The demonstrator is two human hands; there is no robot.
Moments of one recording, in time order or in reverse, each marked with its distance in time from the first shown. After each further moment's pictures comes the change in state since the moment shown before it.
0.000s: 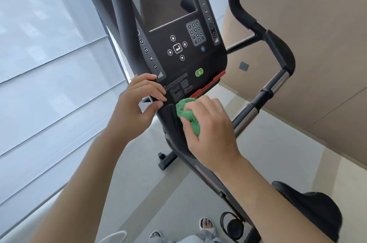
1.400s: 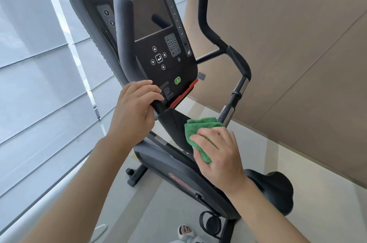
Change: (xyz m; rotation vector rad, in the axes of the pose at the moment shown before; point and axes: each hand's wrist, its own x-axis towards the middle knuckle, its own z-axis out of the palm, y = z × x) left_hand 0.001 -0.021 -0.005 0.178 0.055 0.196; right_hand -0.071 -0.006 0.004 -0.360 0.176 -0.150
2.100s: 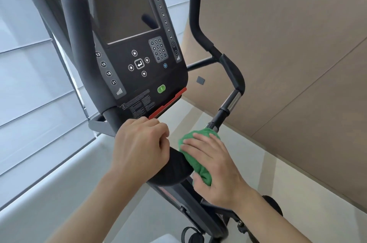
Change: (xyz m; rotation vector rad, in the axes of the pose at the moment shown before) left_hand 0.020 0.091 0.072 0.260 -0.144 -0.187; right_hand 0.002 0.116 -0.010 0.331 -0.422 -0.057
